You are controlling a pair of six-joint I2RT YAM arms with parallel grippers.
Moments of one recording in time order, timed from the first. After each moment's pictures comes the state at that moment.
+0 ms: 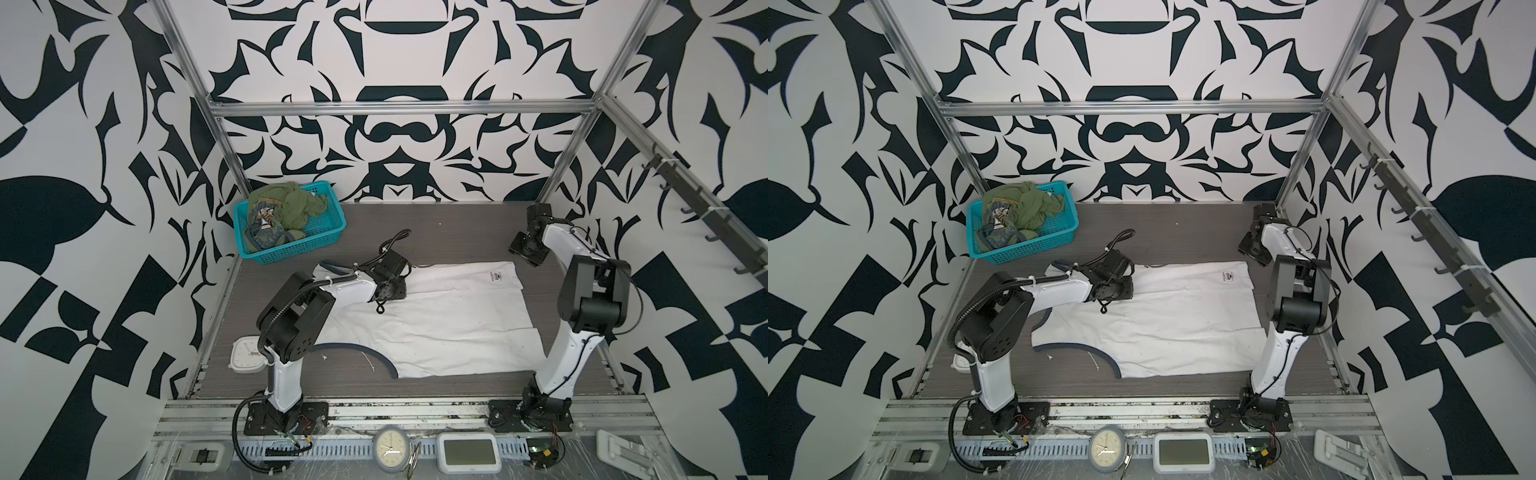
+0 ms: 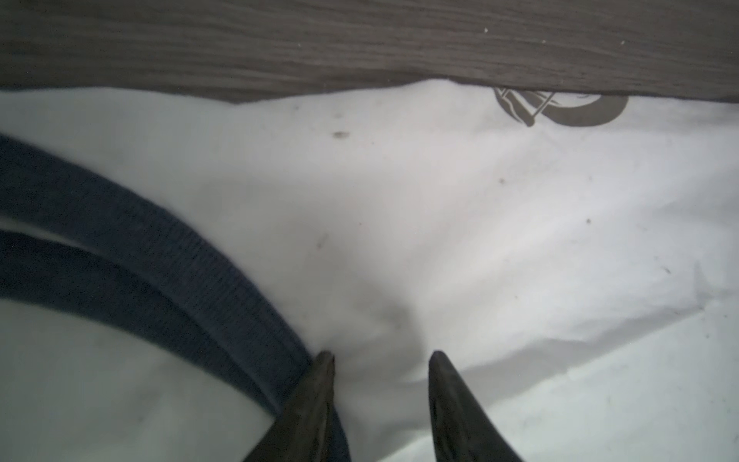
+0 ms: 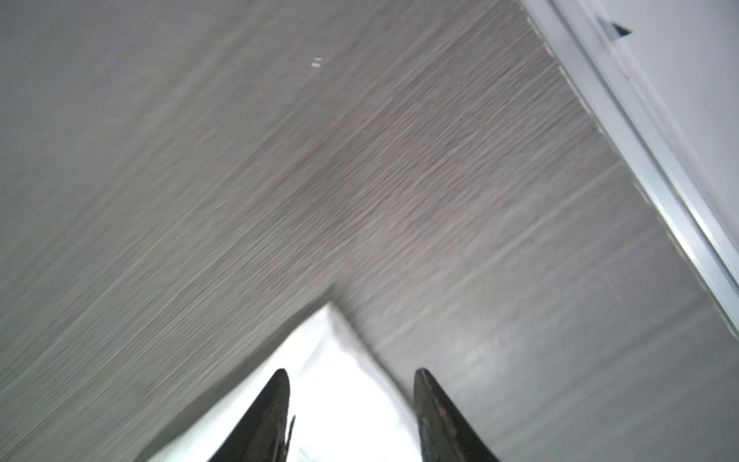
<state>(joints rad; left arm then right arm) -0.73 1.90 1.16 -0.28 -0.04 -0.69 -0.12 1.90 1.48 -0.74 0.07 0.51</state>
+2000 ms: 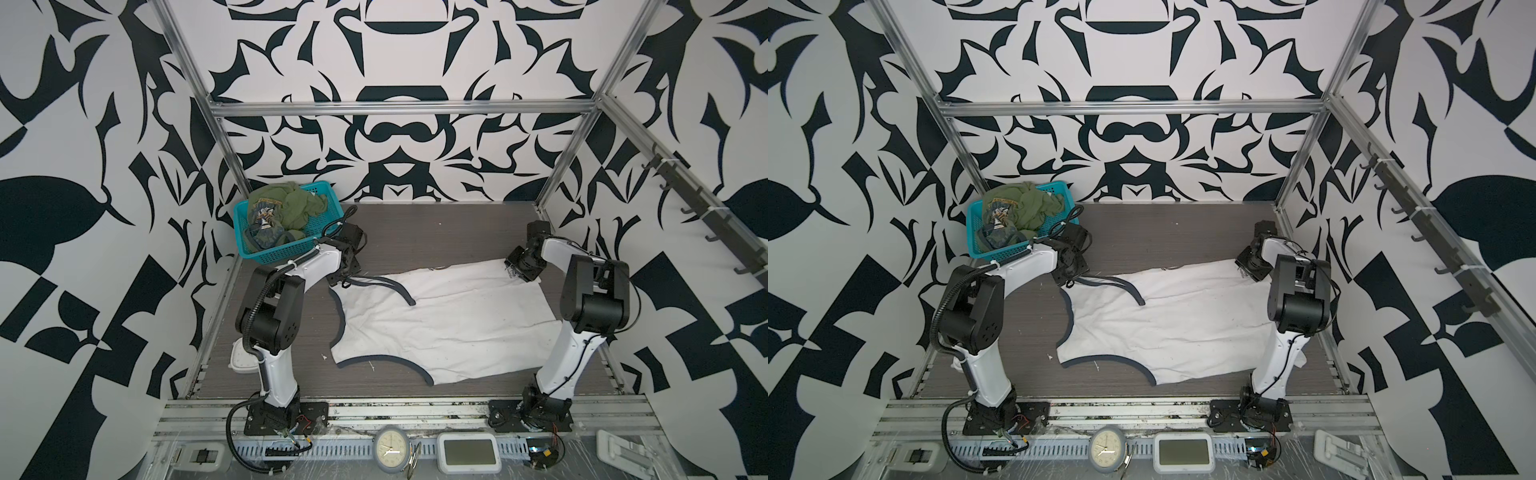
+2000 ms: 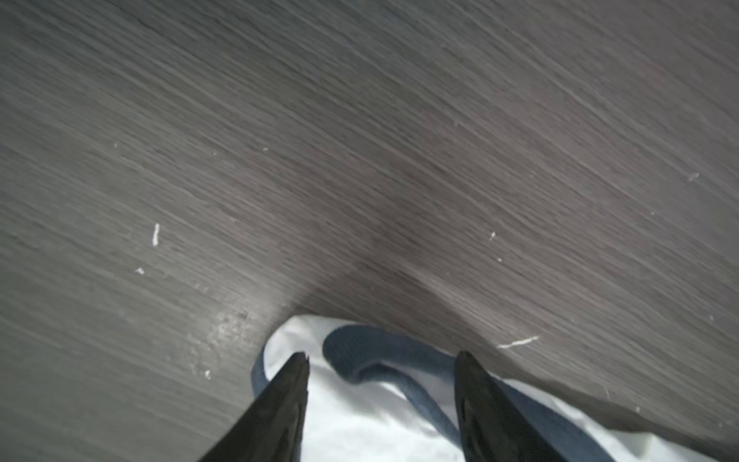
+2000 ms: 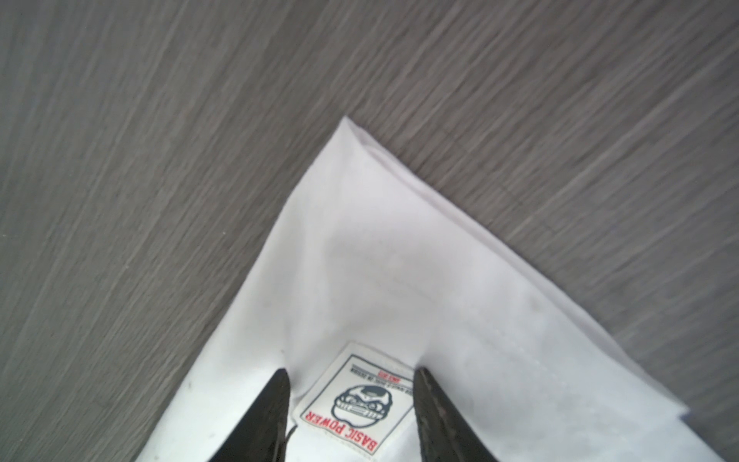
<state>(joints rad) -0.40 1.88 1.31 -0.66 -0.23 -0.86 -0.20 1.96 1.31 -0.57 -0.06 0.63</state>
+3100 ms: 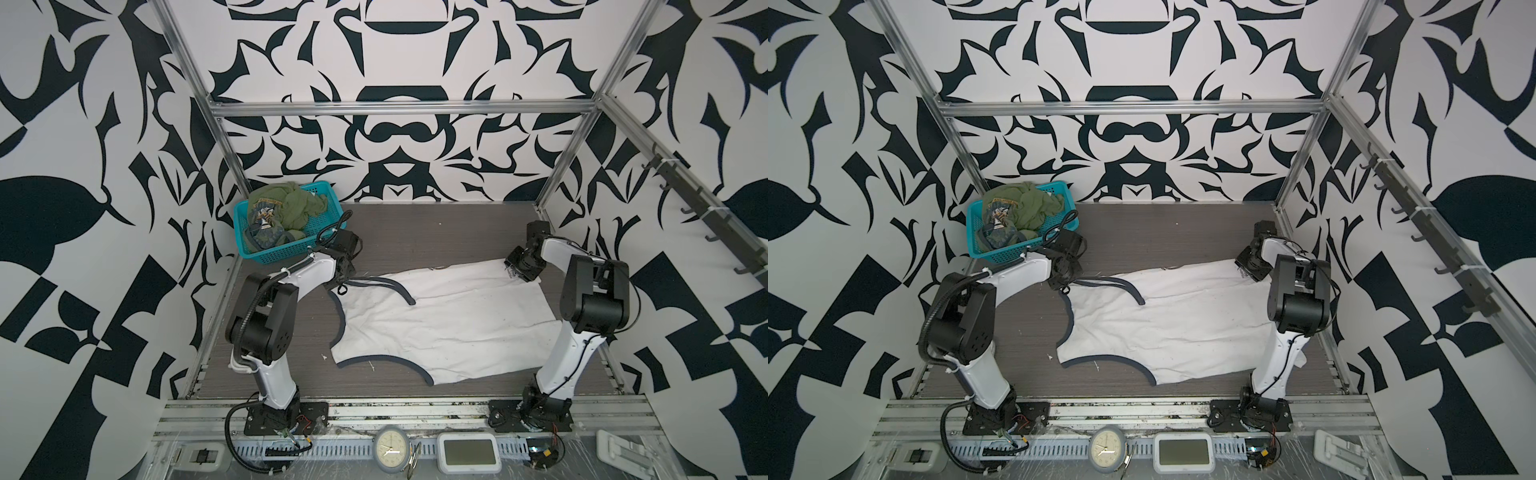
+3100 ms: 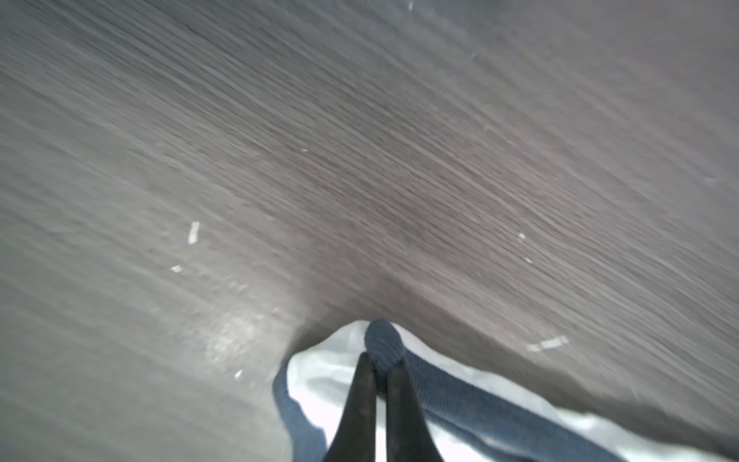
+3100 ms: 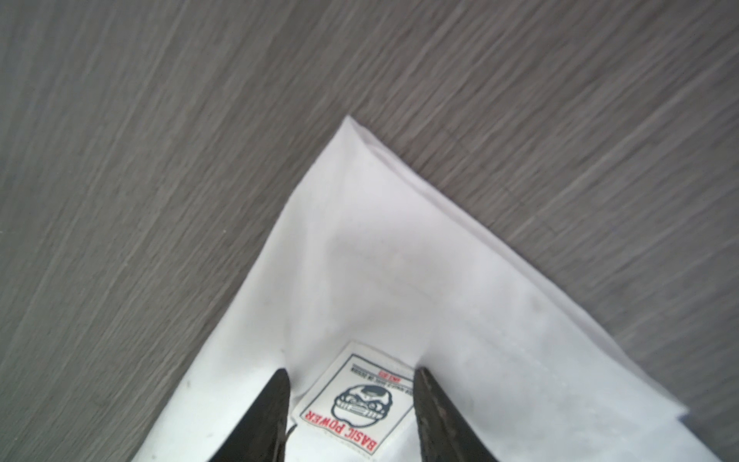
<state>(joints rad) -0.41 1.74 1.14 -0.55 -0.27 -0.84 -0.20 1.96 1.31 -0.57 -0.05 0.63</state>
